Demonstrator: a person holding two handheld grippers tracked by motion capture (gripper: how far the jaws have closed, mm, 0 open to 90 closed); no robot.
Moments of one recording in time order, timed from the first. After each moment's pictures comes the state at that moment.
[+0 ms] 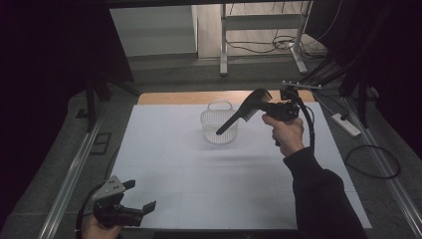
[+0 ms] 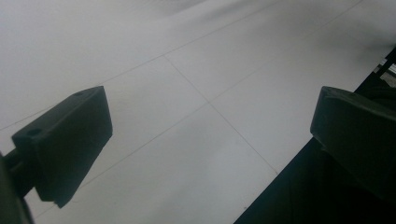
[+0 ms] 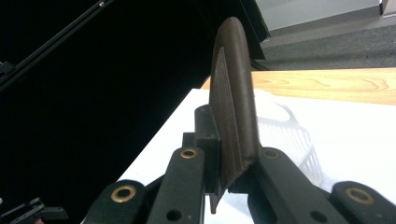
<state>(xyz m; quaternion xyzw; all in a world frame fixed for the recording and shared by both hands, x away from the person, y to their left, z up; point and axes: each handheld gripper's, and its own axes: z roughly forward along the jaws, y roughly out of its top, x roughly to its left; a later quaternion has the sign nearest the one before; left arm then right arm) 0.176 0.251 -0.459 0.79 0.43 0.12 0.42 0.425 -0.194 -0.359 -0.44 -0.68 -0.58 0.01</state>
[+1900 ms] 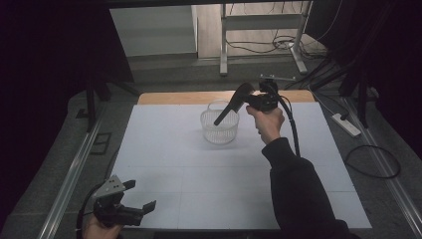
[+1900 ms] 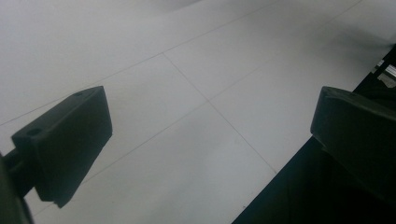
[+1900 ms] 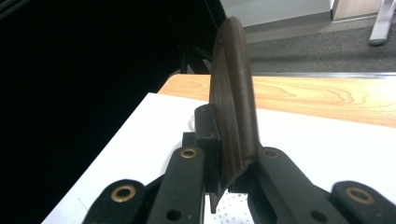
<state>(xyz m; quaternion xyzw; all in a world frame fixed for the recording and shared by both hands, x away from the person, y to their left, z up) 0.178 0.252 -0.460 0.79 0.43 0.11 0.42 0.478 -0.151 -0.384 -0.47 -0.70 -0.53 -0.06</state>
